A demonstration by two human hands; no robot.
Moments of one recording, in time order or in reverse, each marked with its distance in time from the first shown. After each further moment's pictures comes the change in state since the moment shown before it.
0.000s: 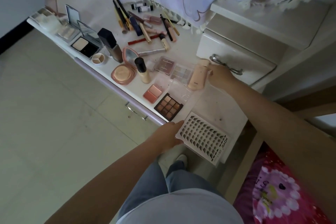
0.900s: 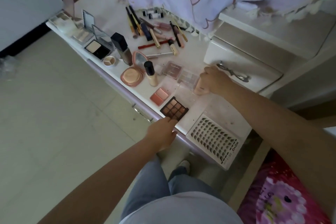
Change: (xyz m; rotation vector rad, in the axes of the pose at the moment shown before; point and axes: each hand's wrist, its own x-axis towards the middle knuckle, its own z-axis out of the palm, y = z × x) left_hand -0.018 -0.005 -0.022 0.204 0.254 -0.074; right_hand 0.008 -0.021 0.005 -0.621 -0.102 -0.406
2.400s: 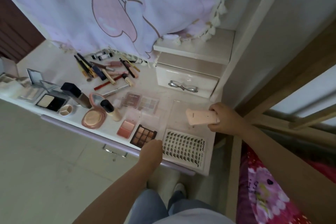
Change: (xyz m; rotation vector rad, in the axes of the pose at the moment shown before) left_hand 0.046 0.036 0.022 0.167 -0.040 0.068; right_hand -0.181 0.040 0.034 0.751 0.211 0.351
